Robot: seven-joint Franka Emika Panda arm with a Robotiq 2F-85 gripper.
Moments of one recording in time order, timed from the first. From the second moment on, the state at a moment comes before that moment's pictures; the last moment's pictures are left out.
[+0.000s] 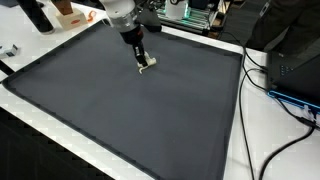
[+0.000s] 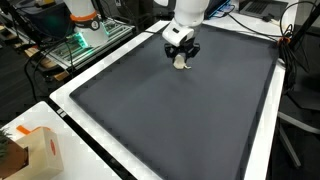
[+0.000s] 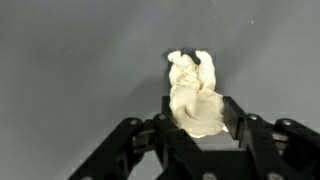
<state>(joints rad) 0.08 0.43 -0.02 -2.07 0.22 2.32 0.80</state>
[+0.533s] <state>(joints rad) 0.08 0.42 -0.02 -2.06 0.22 2.33 0.81</state>
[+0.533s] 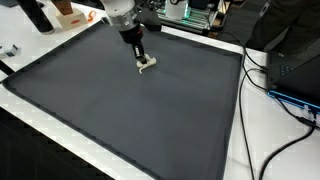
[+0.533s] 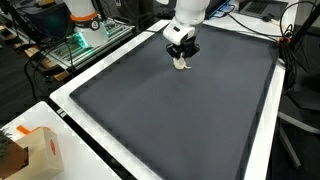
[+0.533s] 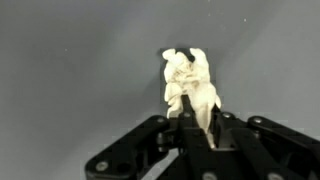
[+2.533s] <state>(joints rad) -0.06 0.25 0.07 -2.18 0.44 2.37 0.23</state>
